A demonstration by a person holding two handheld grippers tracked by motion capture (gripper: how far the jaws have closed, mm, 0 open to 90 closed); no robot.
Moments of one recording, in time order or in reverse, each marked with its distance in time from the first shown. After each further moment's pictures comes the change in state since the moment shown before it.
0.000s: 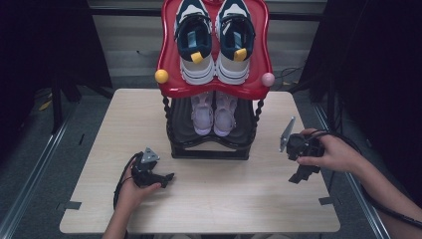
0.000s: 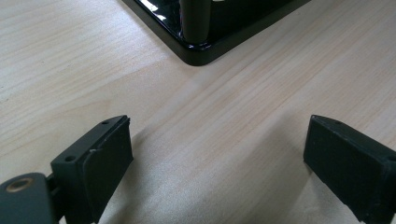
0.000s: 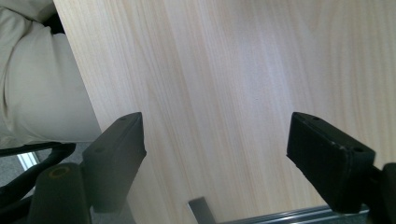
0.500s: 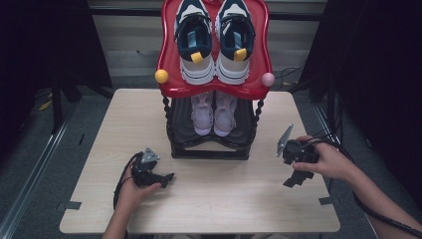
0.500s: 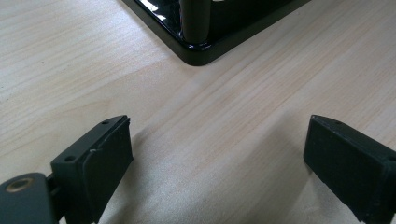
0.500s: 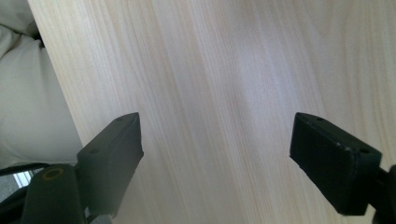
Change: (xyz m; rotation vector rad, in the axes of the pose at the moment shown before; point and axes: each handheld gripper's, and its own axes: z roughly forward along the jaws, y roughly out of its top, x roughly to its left) left arm 0.000 0.000 0.000 0.004 0.000 0.006; right arm -0.004 -0.004 0.032 -0.070 -0.008 0.023
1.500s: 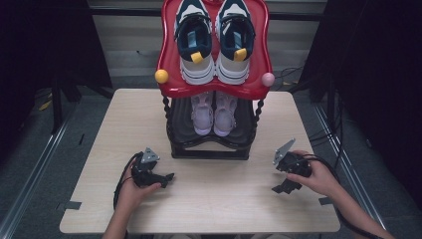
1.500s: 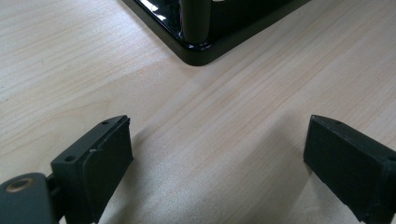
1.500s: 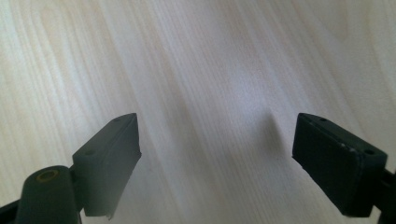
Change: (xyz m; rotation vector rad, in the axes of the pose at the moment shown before) left arm 0.000 0.000 0.000 -0.001 -0.001 0.001; right arm -0.002 -0.020 0.064 -0.193 -0.040 0.117
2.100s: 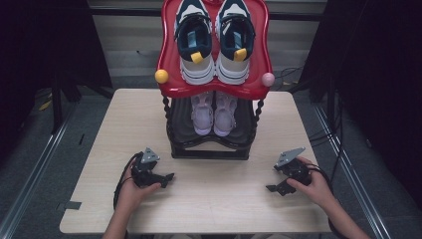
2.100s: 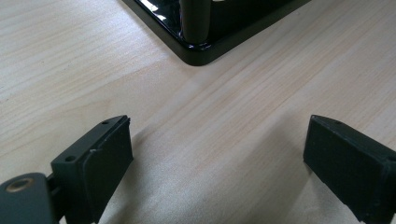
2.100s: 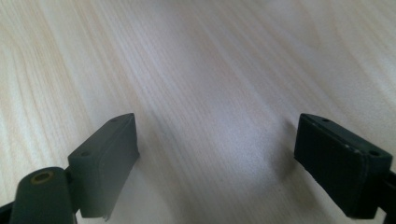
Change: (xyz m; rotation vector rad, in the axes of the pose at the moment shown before) left arm 0.000 0.000 0.000 0.000 0.000 -0.001; right arm -0.002 -0.026 0.026 -0.265 -0.087 0.075
